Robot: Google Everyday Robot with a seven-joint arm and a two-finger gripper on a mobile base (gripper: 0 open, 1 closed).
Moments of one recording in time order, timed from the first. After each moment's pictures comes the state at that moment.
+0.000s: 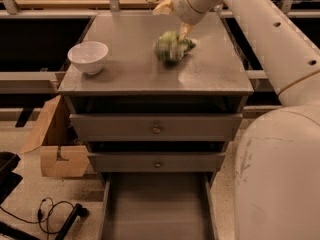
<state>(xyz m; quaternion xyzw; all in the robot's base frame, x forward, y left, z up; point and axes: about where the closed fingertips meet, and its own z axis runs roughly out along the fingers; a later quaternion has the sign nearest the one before) 0.812 -0.057 0.945 -0.89 0.22 -0.27 0.31</state>
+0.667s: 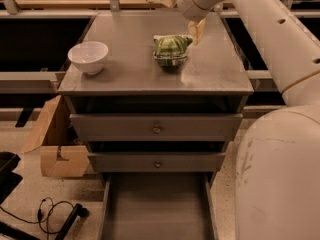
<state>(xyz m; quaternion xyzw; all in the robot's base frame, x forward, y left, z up) 0.808 -0.065 0.952 -0.89 0.23 -0.27 0.30</state>
